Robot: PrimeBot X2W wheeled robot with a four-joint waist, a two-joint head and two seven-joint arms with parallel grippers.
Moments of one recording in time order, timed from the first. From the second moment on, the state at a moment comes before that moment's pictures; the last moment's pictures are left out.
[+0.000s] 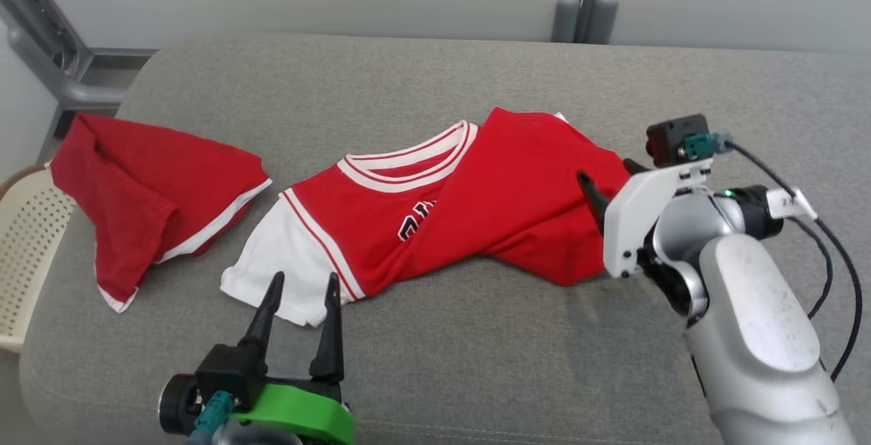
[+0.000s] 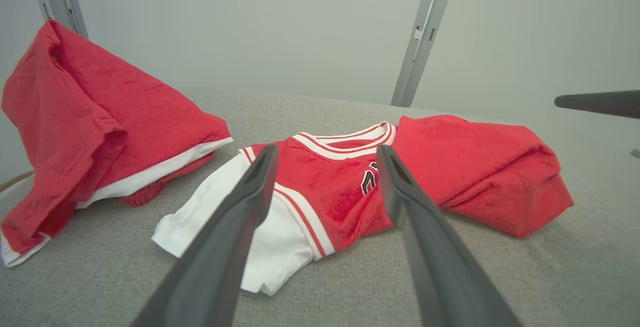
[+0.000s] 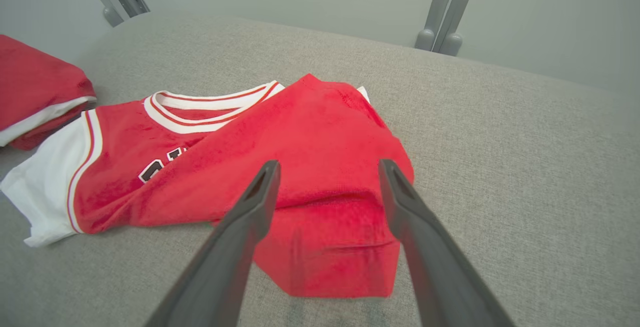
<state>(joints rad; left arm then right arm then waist) -0.06 0.19 -0.43 0.11 -0.43 0.16 -0.26 -0.47 -0.05 0.10 0.28 0.14 0.13 0.49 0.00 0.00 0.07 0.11</state>
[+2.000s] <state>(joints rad) -0.17 0.07 -0.53 0.14 -0.27 0.03 -0.26 -0.96 -0.29 0.16 0.57 0.13 0.13 0.76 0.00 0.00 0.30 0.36</state>
